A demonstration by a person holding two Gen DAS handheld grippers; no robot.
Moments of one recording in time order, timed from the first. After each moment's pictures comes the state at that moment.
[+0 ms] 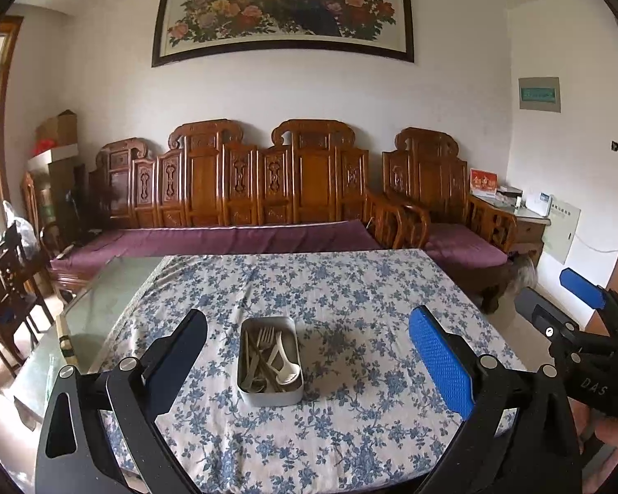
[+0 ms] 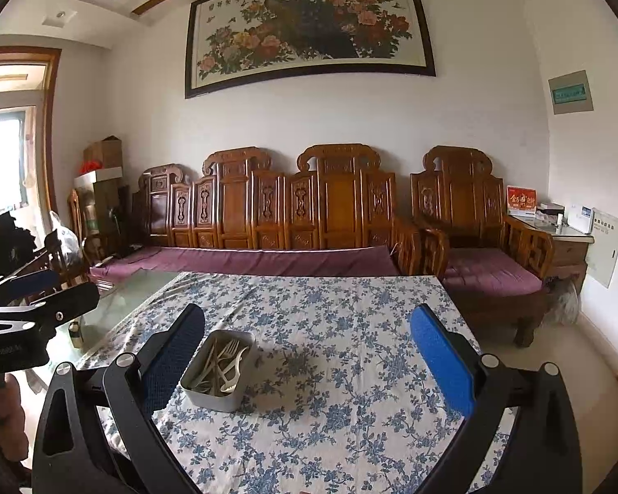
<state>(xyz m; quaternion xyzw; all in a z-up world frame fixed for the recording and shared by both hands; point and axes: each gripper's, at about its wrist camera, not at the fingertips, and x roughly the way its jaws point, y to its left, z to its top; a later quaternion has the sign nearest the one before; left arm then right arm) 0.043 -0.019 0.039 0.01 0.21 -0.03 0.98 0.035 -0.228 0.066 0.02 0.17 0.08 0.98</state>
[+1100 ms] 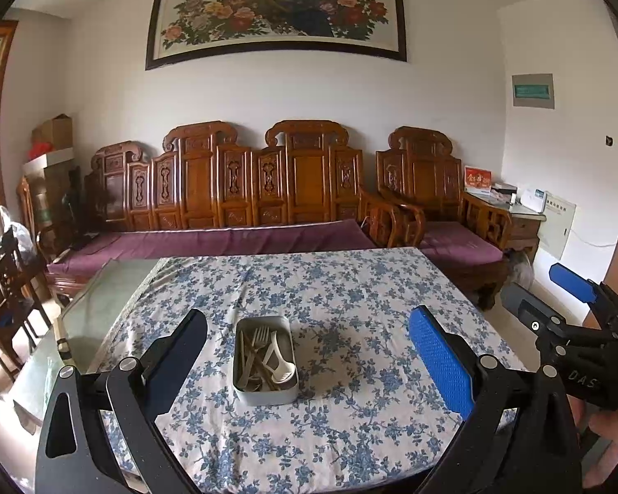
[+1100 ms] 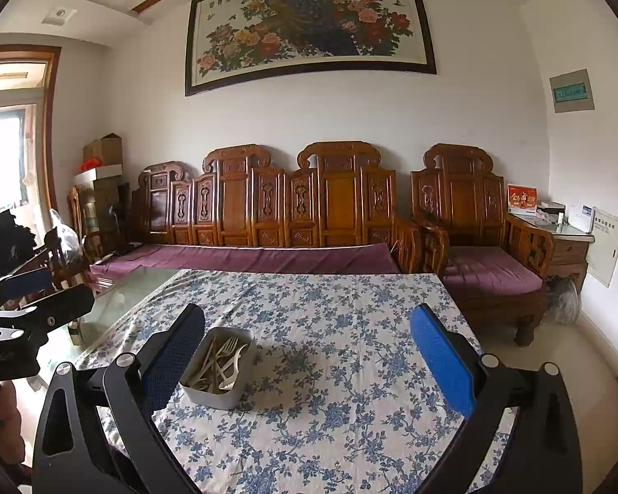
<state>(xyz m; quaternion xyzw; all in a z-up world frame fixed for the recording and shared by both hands) 0.034 -0.026 0.039 0.01 0.21 -0.04 0.98 0.042 -0.226 0.057 0.02 0.17 0.08 0.98</state>
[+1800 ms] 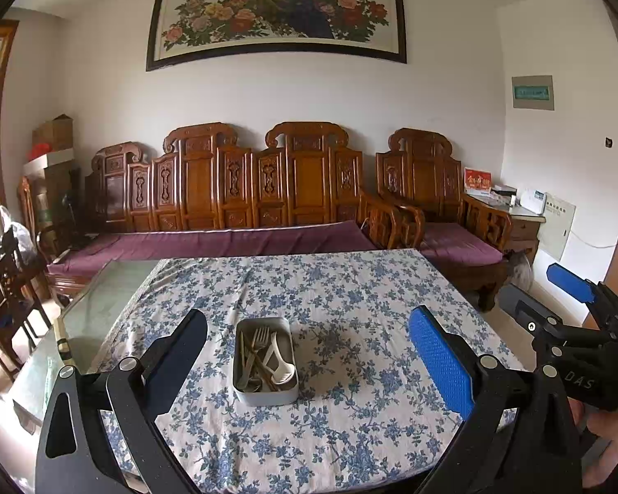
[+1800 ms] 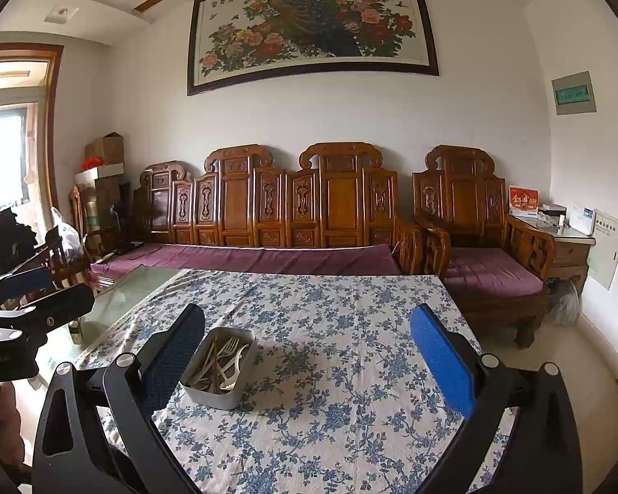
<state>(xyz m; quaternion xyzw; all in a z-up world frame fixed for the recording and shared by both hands) 0.033 -0.026 0.041 0.01 0.21 -0.04 0.98 0.042 -0.223 0.058 0.02 0.17 0.08 0.98</state>
